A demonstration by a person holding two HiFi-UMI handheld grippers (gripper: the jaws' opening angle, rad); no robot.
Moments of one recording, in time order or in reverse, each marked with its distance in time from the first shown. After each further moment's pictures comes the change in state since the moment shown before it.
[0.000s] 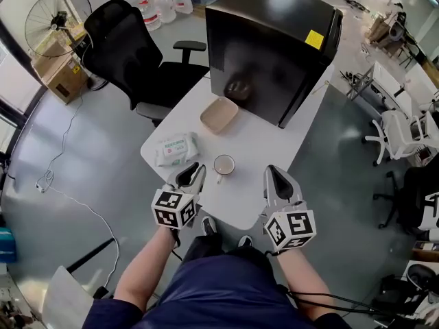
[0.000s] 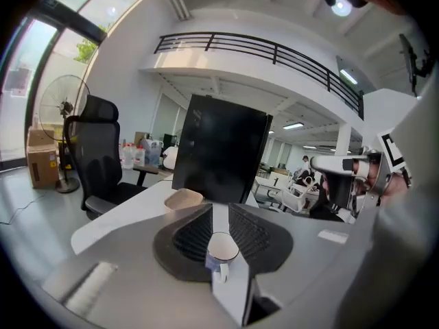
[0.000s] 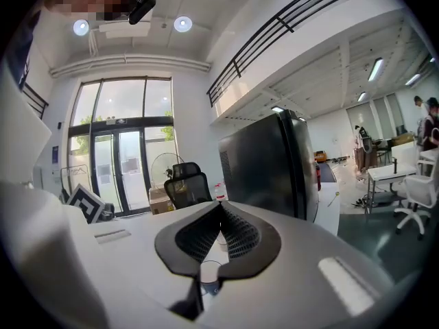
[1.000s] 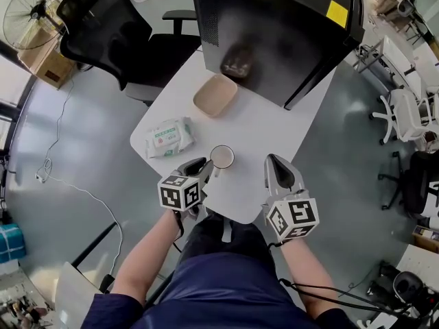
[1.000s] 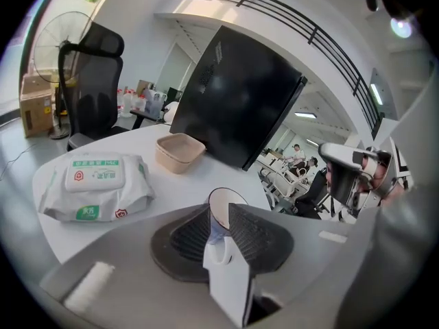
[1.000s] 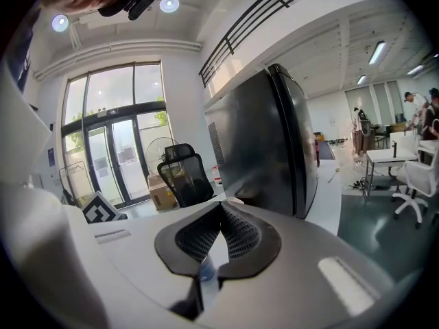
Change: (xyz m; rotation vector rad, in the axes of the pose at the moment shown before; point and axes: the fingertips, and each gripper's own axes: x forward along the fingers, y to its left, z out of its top) left arm 0.077 0.011 -0.101 -0.207 0.321 -0.079; right arm 0.047 -0.041 -0.060 0.044 0.159 -0.014
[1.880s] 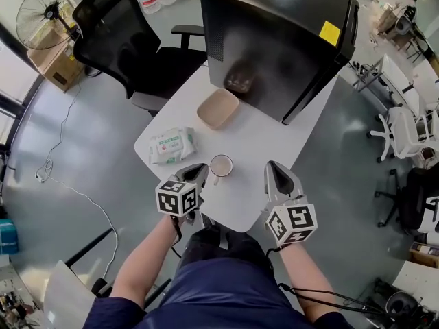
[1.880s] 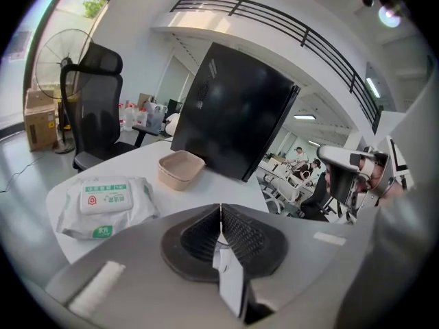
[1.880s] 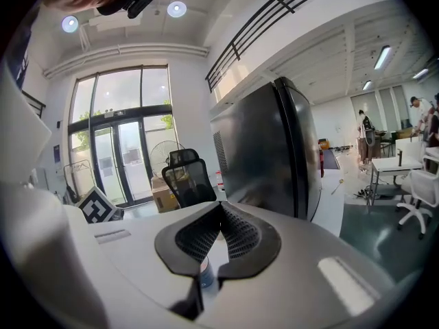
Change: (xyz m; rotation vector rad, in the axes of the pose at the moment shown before) left arm -0.022 -0.007 0.027 0.039 -0.073 0.039; right arm -0.007 0.002 0.022 -0.036 -0.034 0.031
